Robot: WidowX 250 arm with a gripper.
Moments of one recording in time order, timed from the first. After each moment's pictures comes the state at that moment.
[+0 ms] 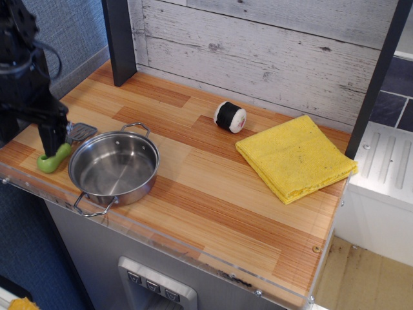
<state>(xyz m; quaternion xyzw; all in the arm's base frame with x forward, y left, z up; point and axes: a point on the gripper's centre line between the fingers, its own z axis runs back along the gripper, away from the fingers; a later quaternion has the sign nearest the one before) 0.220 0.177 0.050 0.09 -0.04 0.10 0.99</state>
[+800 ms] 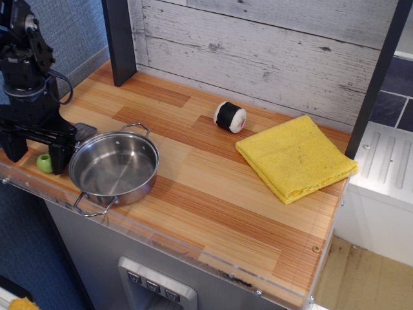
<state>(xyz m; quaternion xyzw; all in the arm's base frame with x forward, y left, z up) 0.230 0.187 0.013 0.09 0.00 0.11 0.99</state>
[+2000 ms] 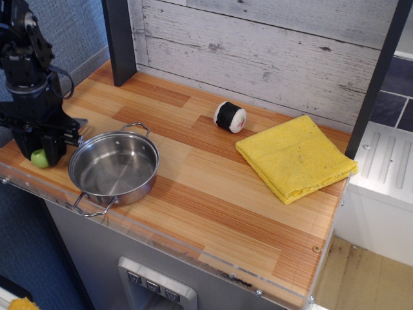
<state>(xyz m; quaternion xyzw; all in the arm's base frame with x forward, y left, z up) 0.239 0.188 0.019 0.07 -0.03 0.11 0.99</state>
